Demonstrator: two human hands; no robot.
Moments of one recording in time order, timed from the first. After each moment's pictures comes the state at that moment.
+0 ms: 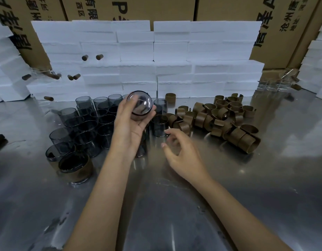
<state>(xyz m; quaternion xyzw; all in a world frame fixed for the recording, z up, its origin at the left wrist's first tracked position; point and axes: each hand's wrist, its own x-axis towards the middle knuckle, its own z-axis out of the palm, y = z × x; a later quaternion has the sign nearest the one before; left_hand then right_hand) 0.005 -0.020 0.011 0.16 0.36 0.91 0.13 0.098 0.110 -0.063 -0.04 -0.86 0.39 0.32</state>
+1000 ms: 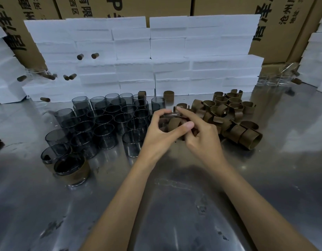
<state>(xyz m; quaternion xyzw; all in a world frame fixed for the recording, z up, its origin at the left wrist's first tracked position) 0.034 0.026 -0.024 0.26 0.63 0.72 0.10 0.103 0.154 -0.034 -0.04 -0.84 0.38 0.39</state>
